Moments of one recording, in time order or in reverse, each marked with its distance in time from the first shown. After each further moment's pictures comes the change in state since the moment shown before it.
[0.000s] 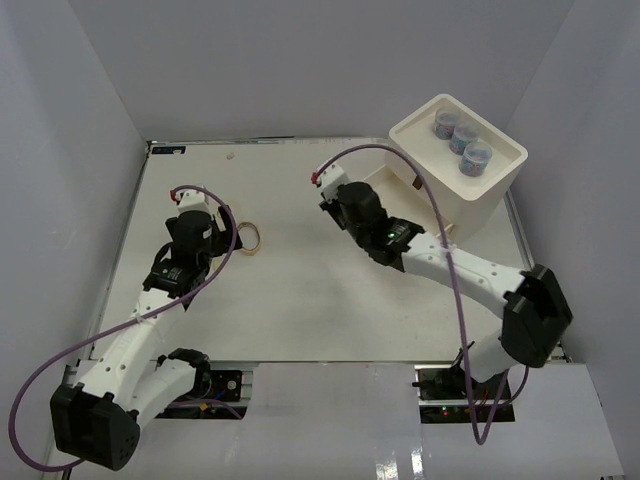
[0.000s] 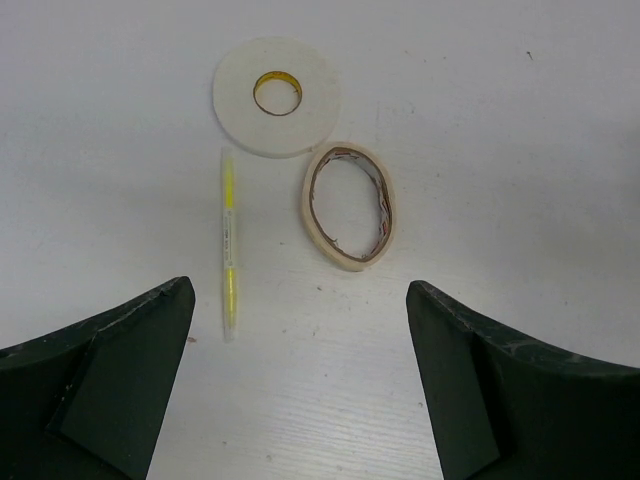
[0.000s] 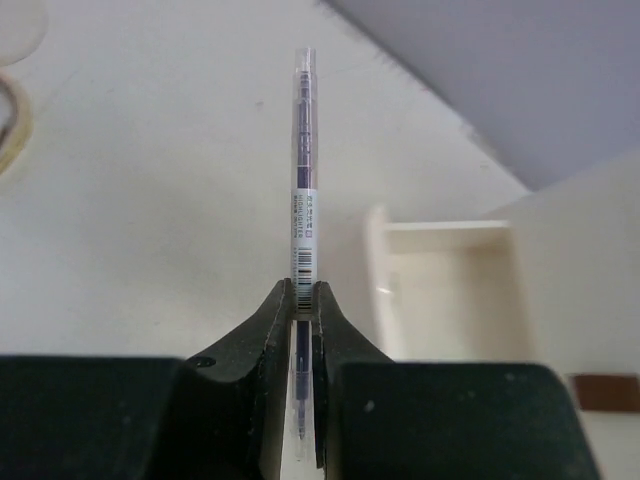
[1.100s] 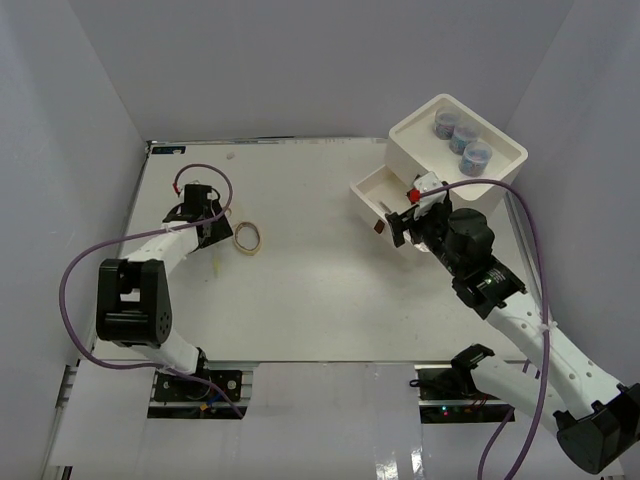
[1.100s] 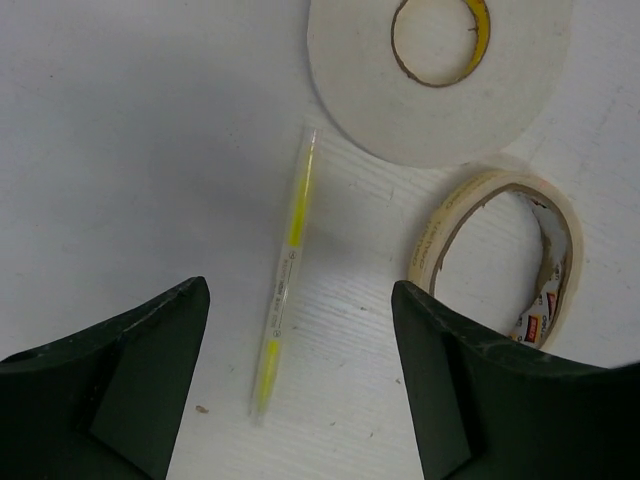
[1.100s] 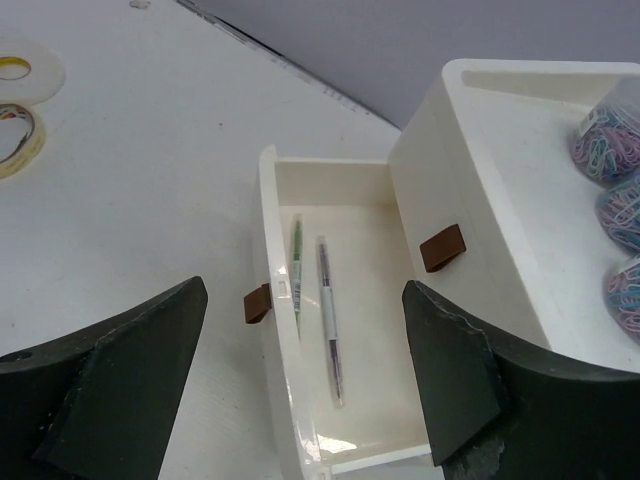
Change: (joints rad) left arm 0.240 0.631 0.203 -0.003 0.105 -0.089; right arm -0.317 -0.692 -0.383 0.000 -0.351 -0.056
